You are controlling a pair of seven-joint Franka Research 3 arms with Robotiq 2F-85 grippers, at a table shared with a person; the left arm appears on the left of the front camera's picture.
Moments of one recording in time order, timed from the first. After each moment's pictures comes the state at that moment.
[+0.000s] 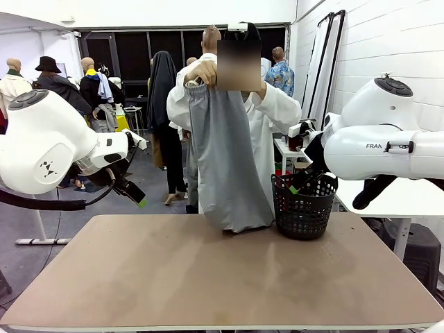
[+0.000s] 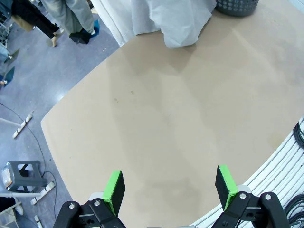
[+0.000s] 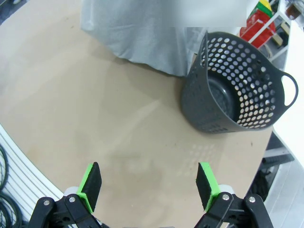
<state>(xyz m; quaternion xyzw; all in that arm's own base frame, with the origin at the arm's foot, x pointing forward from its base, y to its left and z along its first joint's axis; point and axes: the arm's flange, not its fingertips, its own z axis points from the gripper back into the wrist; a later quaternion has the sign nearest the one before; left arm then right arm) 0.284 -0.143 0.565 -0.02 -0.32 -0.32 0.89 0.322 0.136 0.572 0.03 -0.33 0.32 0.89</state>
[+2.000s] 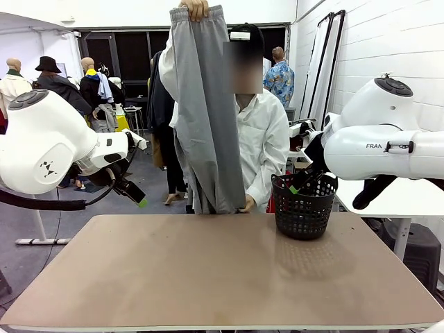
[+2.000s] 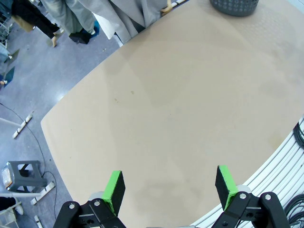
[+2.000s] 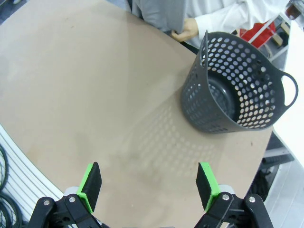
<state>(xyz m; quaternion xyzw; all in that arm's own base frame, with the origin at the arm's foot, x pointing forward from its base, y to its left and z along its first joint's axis) 0.284 -0.143 0.565 -0.02 -0.32 -0.32 0.89 0.322 0.136 0.572 0.03 -0.33 0.32 0.89</state>
